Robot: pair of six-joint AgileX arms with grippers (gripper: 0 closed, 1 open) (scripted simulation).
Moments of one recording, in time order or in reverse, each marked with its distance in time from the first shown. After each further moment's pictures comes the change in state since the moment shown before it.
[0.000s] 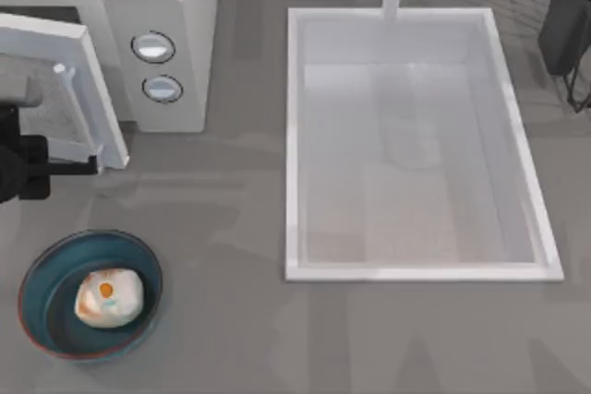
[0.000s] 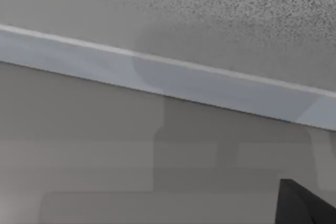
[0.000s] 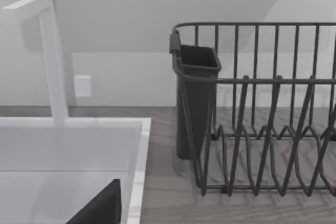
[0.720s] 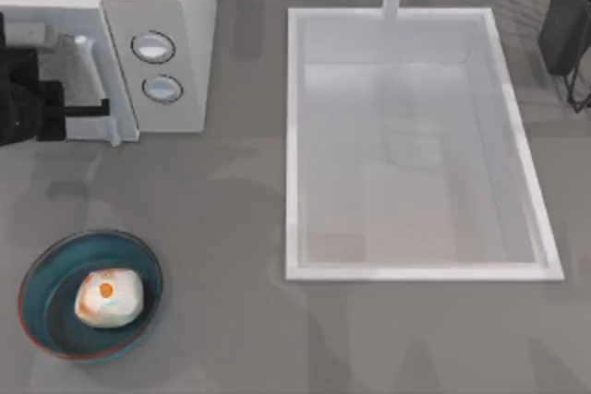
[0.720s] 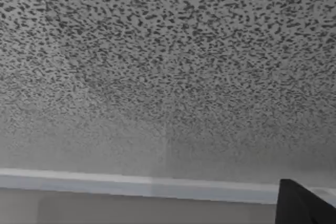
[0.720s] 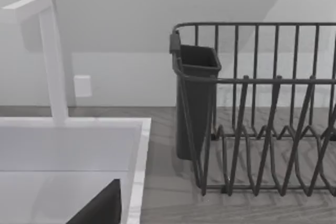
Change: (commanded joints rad) left arm -0.002 0.262 0.284 -0.021 -0.001 -0.001; right arm 0.000 0.000 0.000 0.000 0.000 0.000
